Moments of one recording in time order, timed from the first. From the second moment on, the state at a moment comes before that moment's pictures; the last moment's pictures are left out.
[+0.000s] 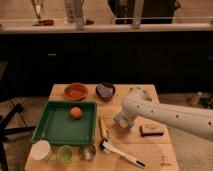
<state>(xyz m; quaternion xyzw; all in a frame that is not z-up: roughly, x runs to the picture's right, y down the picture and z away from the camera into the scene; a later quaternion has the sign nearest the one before) 0.123 0.183 0.806 -0.26 0.06 0.31 0.91</state>
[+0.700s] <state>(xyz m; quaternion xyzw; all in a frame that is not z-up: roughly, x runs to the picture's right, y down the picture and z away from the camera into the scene) 0.120 0.185 0.807 -0.27 0.06 0.31 0.91</state>
